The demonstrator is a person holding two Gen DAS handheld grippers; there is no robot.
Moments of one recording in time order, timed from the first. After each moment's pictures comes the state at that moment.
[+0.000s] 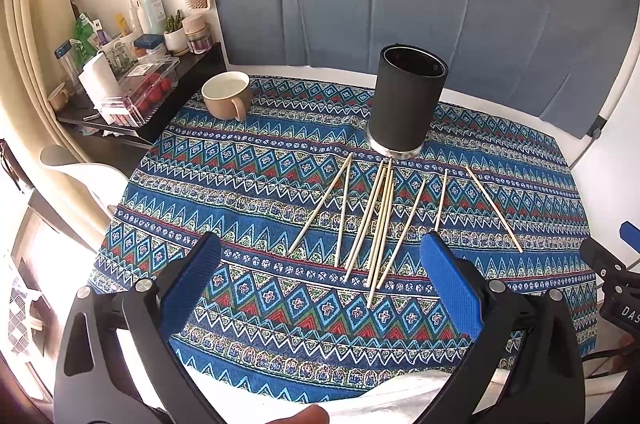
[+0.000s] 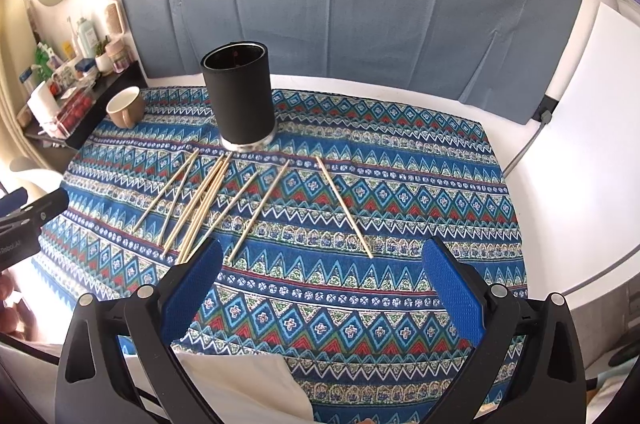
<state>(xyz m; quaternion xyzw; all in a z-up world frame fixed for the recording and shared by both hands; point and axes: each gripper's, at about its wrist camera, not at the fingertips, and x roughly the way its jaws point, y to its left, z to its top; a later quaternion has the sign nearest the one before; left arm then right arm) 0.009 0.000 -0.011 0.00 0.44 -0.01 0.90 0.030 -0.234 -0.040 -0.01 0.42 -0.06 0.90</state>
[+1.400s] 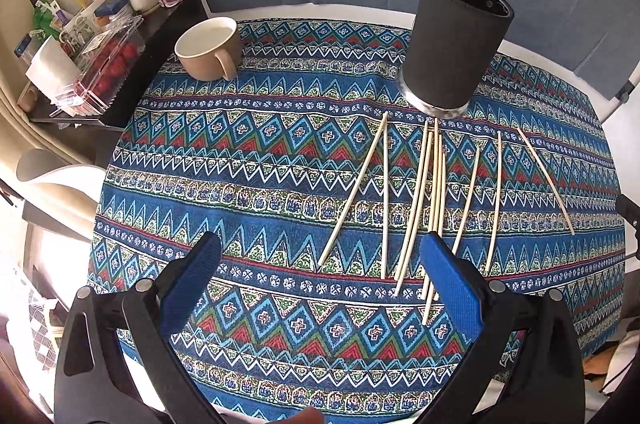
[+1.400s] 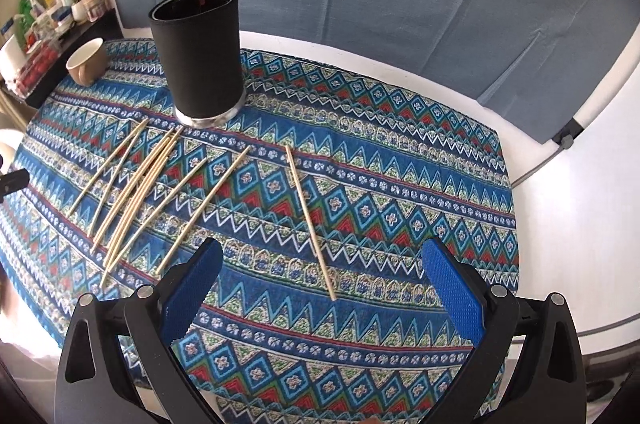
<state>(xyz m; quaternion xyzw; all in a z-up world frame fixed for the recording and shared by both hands) 0.104 0.027 -0.081 0.04 0.54 -0.03 0.84 0.129 -0.273 -0.095 -0.08 0.48 -0.05 0.87</state>
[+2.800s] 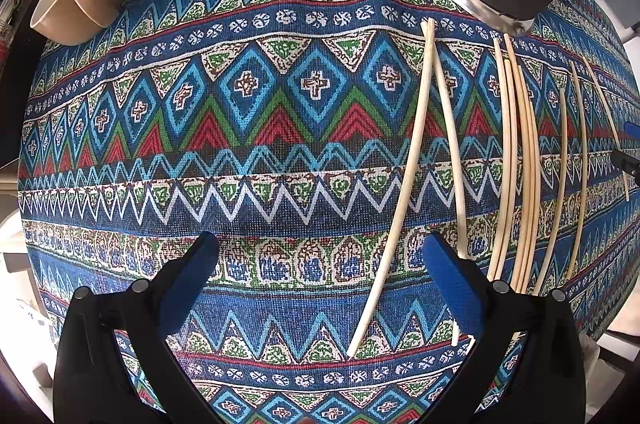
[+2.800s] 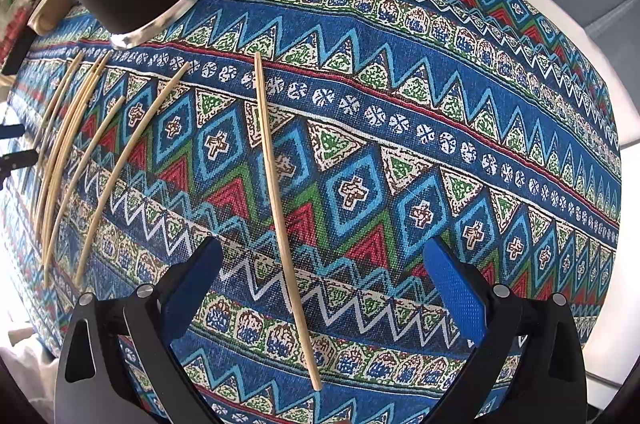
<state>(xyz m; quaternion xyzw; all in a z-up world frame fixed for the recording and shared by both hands) 0.255 0.017 -0.221 0.10 0.67 -0.10 0.73 0.230 -0.322 -0.240 -0.04 0.63 0.03 0.77</state>
